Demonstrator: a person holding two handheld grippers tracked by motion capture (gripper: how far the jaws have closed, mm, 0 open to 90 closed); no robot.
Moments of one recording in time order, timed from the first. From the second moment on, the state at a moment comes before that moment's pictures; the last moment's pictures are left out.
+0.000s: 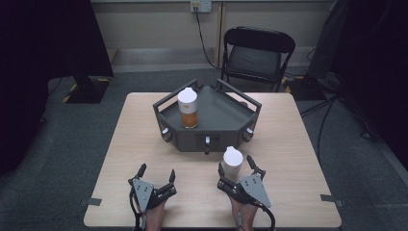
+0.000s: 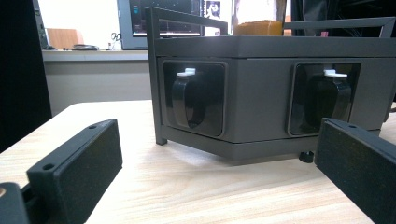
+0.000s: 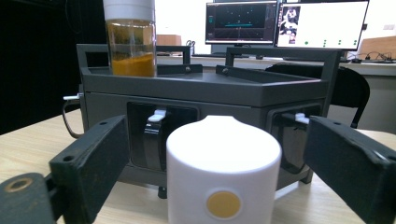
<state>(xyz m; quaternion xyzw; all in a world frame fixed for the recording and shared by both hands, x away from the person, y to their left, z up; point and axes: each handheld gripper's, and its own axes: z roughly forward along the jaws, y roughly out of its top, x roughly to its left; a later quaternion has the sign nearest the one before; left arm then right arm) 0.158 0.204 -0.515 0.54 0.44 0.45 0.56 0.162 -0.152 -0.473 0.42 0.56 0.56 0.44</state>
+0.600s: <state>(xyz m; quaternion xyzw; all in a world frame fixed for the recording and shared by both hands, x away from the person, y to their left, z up) 0.158 0.204 -0.515 0.54 0.44 0.45 0.56 0.175 -0.146 -0.476 0.44 0.57 0.55 0.43</state>
